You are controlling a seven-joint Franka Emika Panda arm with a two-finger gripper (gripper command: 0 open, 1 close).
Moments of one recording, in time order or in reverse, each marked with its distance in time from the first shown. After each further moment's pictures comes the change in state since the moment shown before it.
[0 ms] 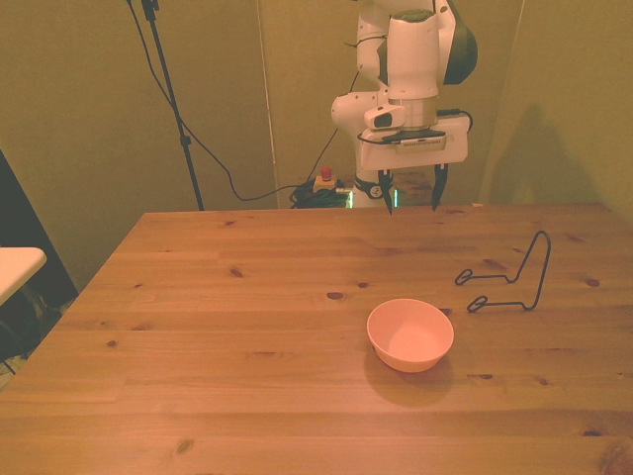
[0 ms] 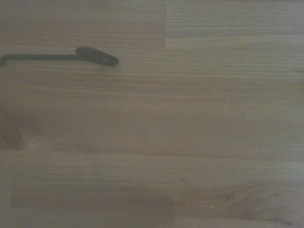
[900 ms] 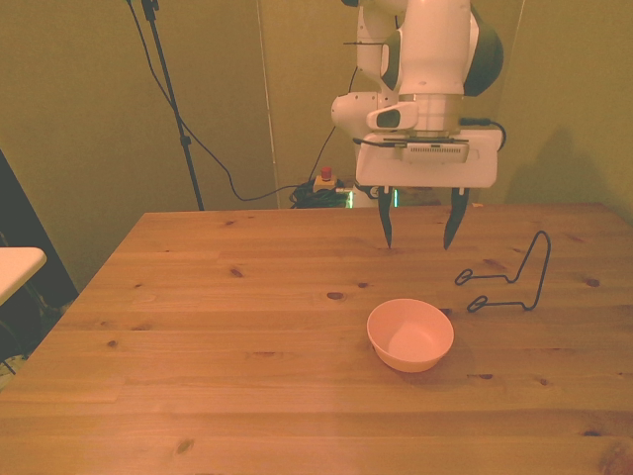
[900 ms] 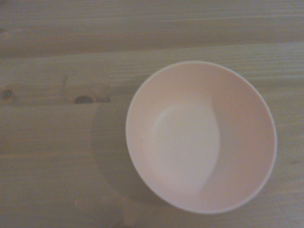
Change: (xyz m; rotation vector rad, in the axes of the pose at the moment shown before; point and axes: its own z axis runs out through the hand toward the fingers) arm 0.133 -0.118 -0.019 0.043 0.188 0.102
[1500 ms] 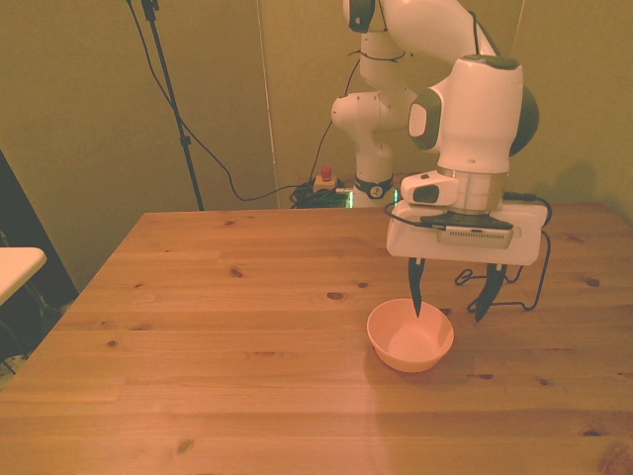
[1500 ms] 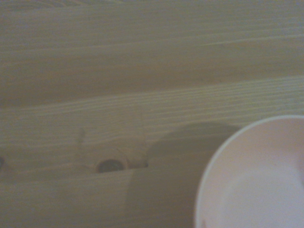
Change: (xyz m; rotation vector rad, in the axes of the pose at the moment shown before) arm 0.007 -0.075 0.087 -0.038 0.002 0.045
